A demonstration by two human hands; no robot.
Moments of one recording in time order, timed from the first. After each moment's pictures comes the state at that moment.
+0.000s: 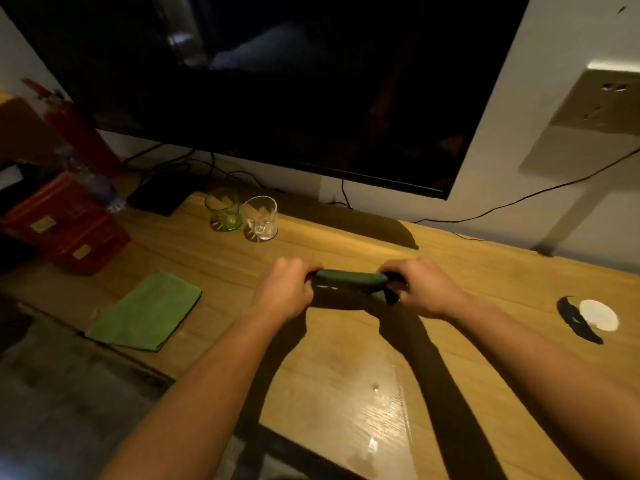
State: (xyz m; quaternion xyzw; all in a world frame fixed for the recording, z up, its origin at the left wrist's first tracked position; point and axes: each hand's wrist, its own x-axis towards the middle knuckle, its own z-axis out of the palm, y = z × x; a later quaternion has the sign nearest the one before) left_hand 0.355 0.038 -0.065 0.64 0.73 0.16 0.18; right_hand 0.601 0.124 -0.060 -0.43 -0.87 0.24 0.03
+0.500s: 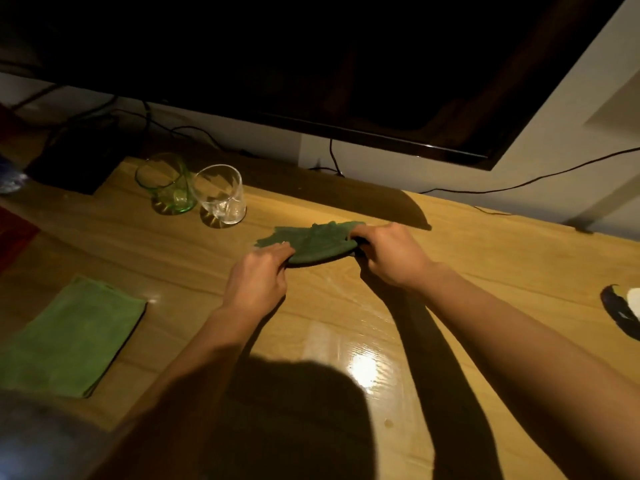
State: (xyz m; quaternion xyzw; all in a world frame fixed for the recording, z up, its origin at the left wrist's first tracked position) left_hand 0.302 0.107 -0.166 0.66 0.72 0.17 0.11; right_hand 0.529 0.210 -0.140 -0.44 -0.88 0.20 0.05
